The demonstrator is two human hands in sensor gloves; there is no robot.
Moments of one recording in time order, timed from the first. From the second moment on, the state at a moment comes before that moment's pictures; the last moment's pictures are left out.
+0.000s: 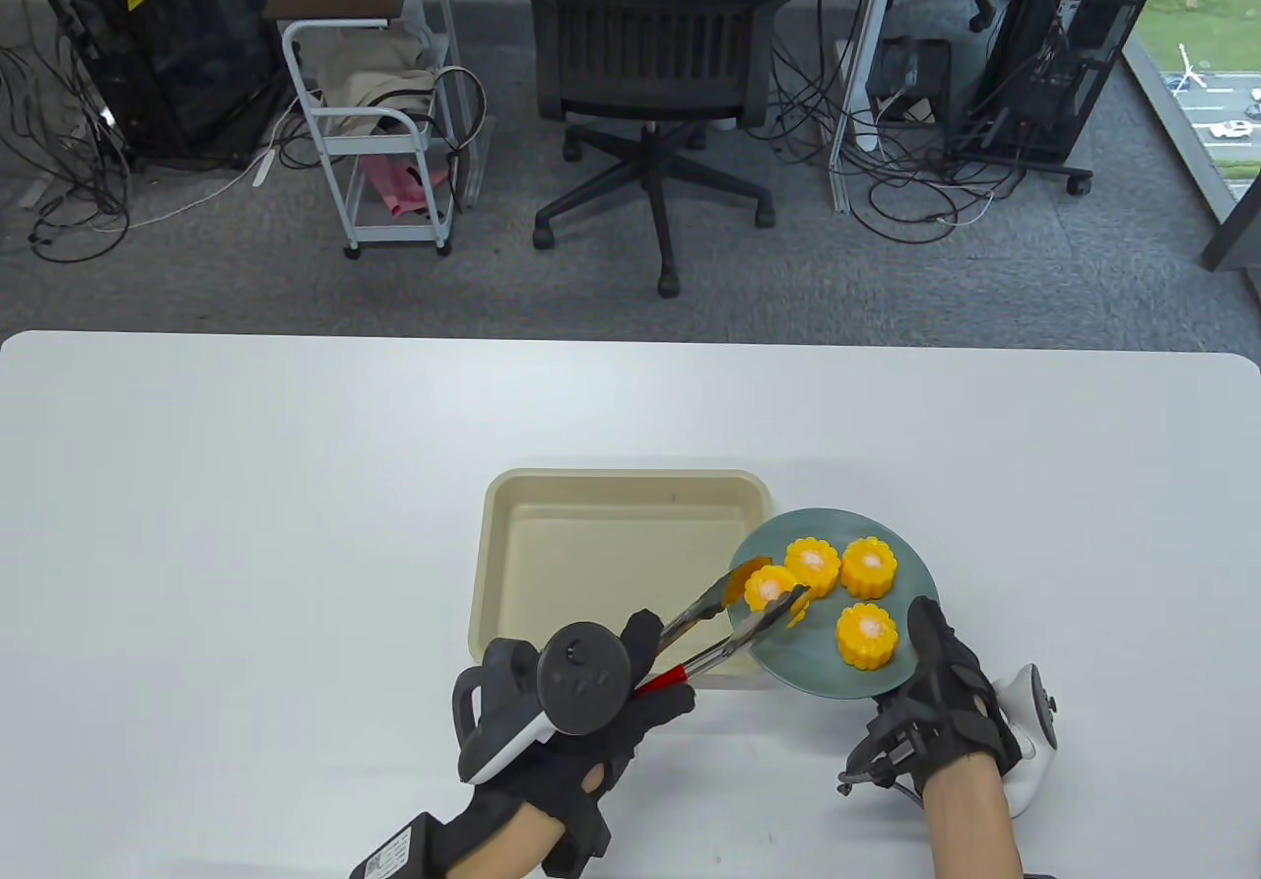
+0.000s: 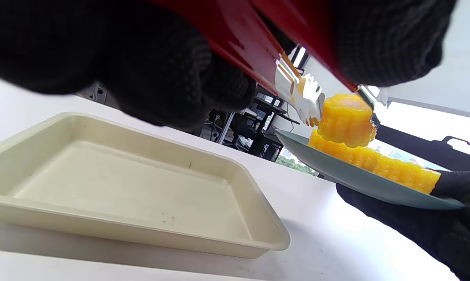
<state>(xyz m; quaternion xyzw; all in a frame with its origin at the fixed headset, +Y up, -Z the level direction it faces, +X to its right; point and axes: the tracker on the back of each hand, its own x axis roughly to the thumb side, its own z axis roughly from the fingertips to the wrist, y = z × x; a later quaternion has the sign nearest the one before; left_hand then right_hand) -0.078 -0.643 -0.225 -0.05 -0.12 0.19 0.97 0.253 -0.768 -0.260 -0.19 0.11 0.41 0.88</state>
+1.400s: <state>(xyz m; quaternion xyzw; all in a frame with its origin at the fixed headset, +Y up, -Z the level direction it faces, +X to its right) -0.154 -0.709 -0.296 -0.16 0.12 0.17 0.96 0.250 -0.772 -0.260 -0.19 0.11 0.41 0.89</state>
